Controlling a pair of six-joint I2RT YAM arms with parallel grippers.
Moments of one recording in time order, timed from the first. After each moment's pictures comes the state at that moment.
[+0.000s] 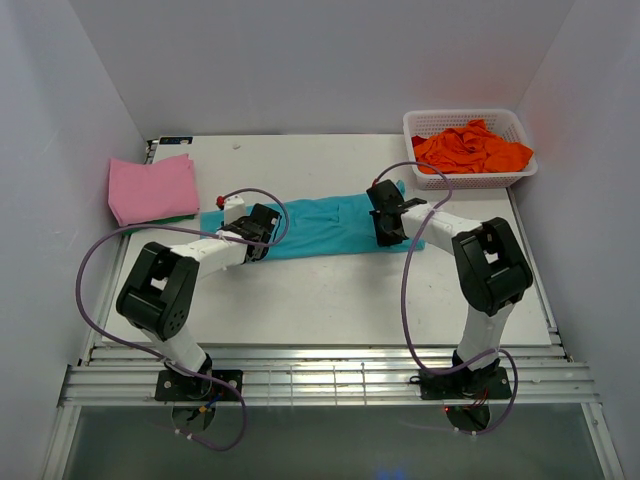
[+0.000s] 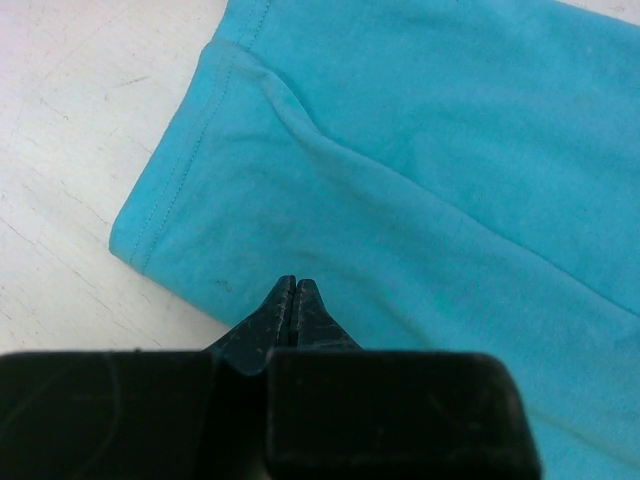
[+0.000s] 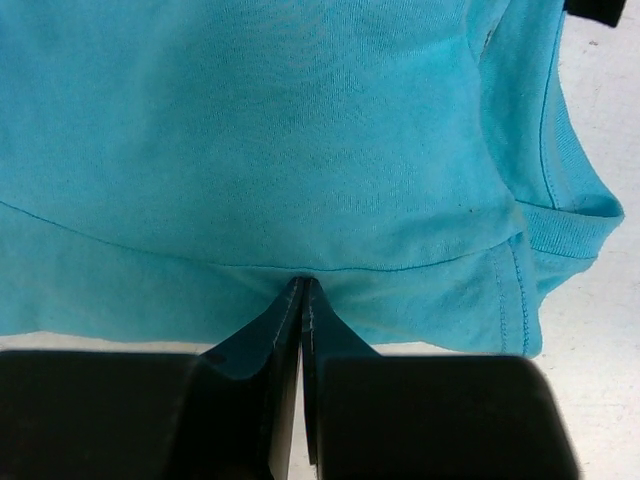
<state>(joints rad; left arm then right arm) -0.46 1.68 0.91 -0.31 -0.84 -0.73 0.50 1.84 1.19 -0.44 0.25 0.24</state>
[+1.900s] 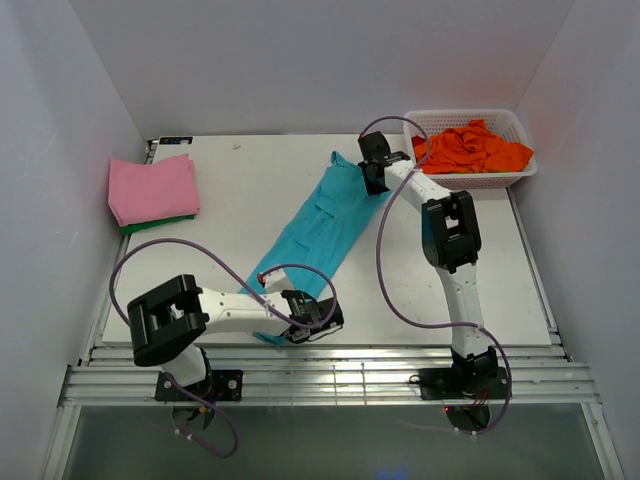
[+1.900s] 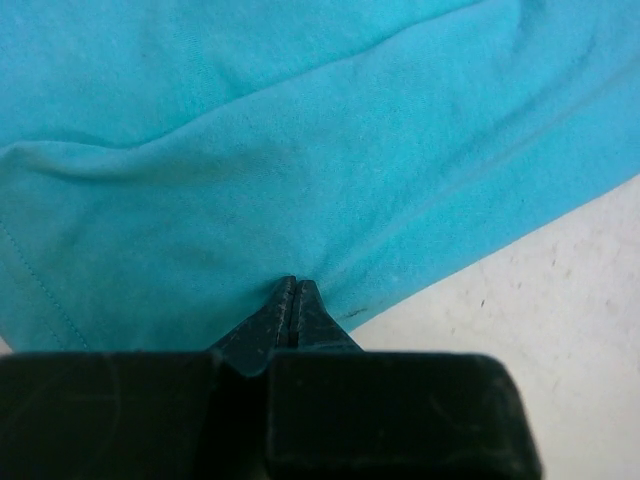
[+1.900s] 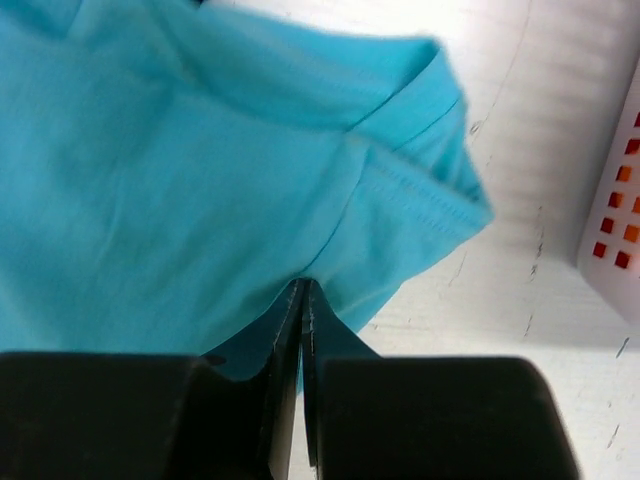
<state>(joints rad) -1.20 1.59 0.82 -0.74 -0.71 -1.74 0.41 2.36 1.98 -0.58 0.27 0.06</state>
